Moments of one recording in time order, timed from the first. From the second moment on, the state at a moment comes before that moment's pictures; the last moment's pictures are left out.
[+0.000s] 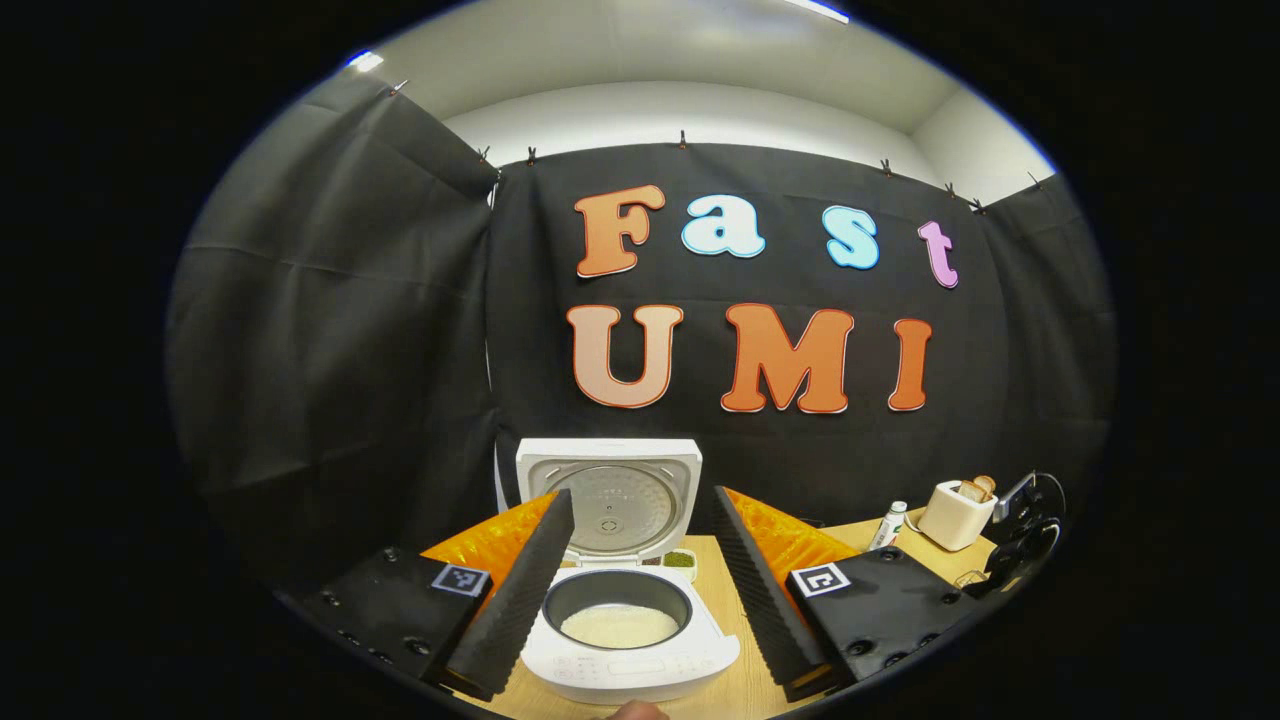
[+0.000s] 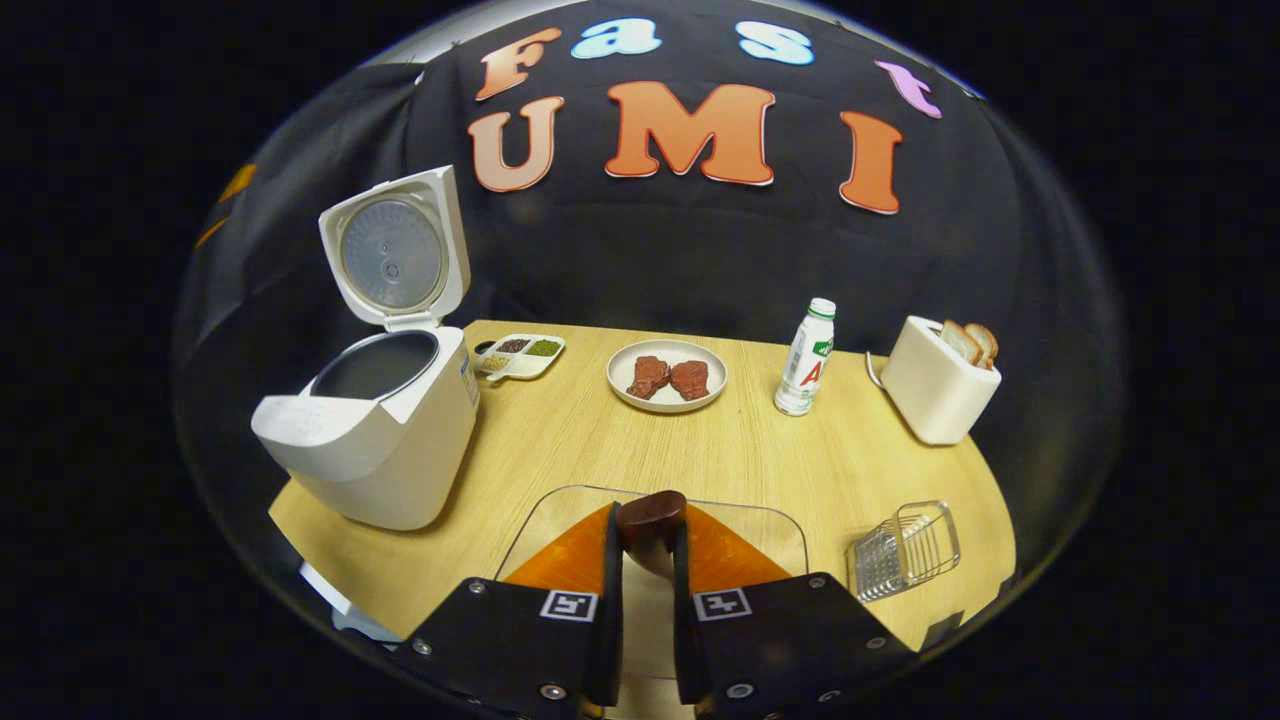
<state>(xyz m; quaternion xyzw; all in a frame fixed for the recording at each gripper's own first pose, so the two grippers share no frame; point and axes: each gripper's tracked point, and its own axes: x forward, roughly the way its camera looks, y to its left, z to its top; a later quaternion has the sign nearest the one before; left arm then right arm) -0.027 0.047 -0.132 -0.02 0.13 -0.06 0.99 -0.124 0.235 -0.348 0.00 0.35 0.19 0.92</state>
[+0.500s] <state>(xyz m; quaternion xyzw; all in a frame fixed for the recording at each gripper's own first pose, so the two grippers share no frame) -0.031 0.049 -0.131 0.00 0.13 -0.06 0.99 -0.119 0.249 -0.350 0.20 0.41 0.16 0.88</state>
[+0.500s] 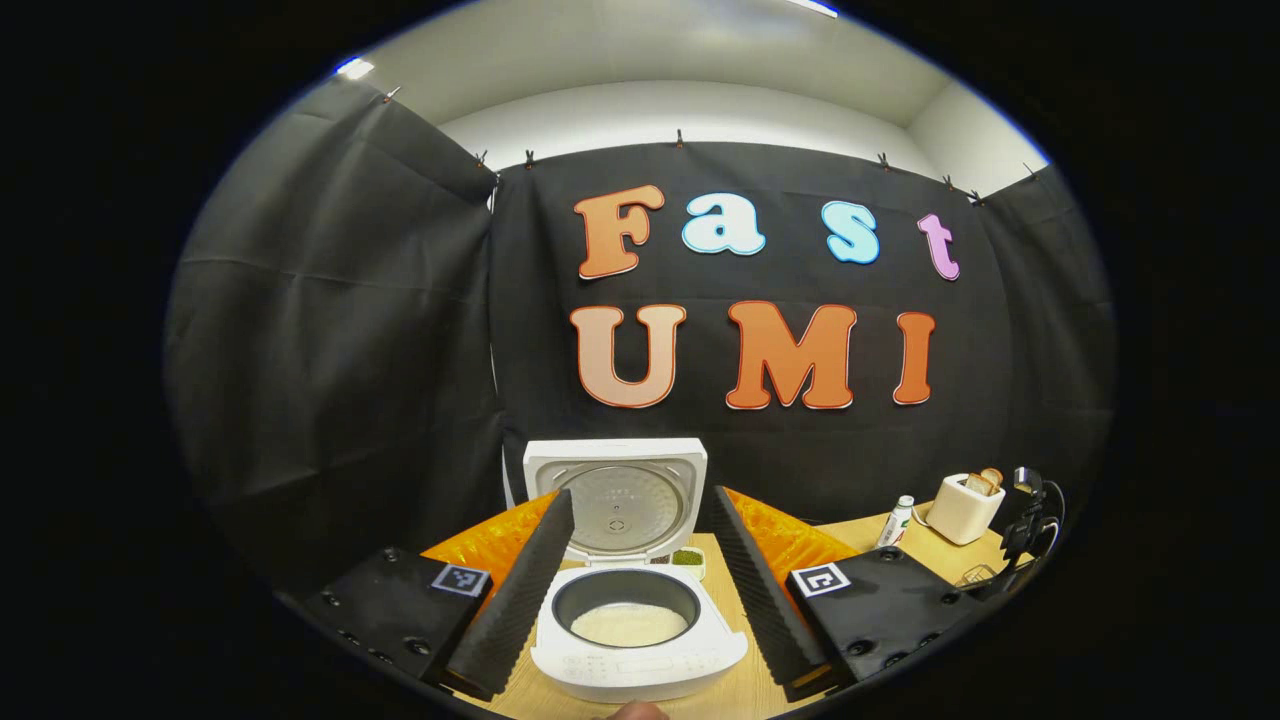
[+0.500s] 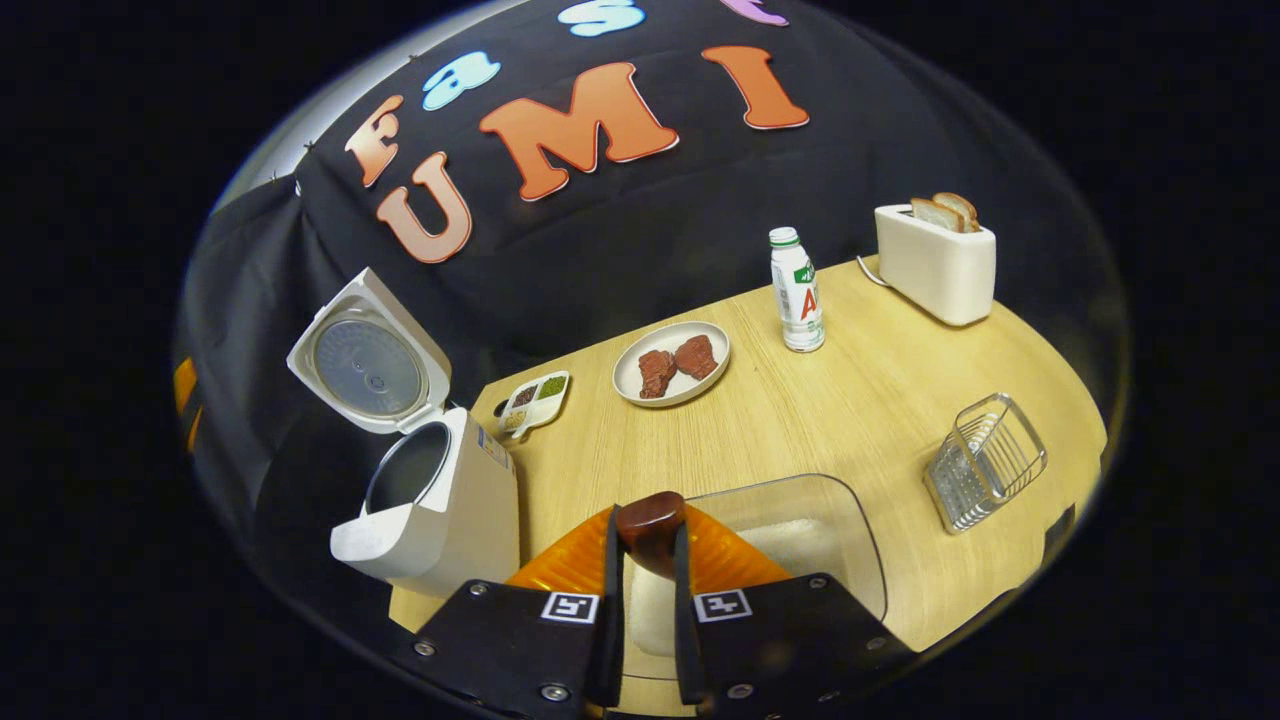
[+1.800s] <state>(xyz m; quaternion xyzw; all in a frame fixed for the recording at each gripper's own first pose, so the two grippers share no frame) -0.023 0.014 -0.133 0.00 0.13 -0.08 0.99 -0.090 0.145 -0.358 0.59 0.42 0.03 0.69</state>
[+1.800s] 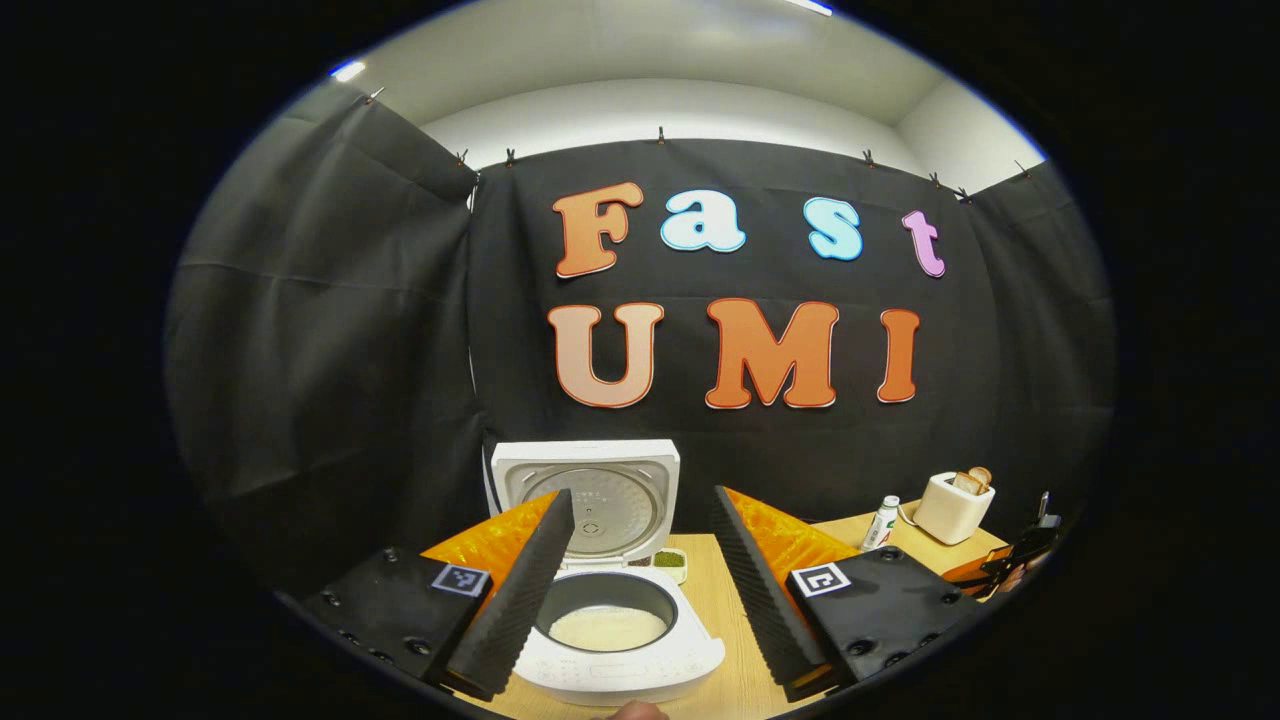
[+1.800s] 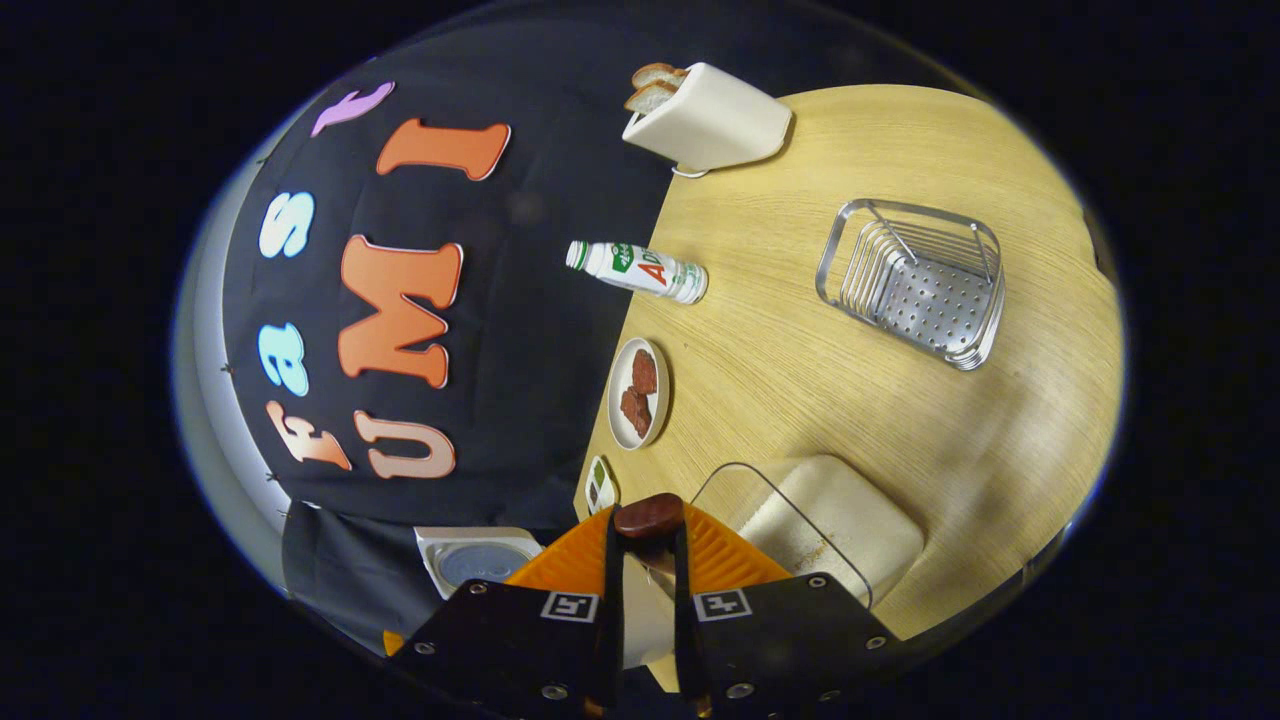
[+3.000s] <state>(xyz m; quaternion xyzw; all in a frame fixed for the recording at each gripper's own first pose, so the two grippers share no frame) -0.026 0.021 -0.111 0.00 0.10 -0.05 0.99 -0.034 0.205 -0.233 0.77 0.34 0.16 0.51</state>
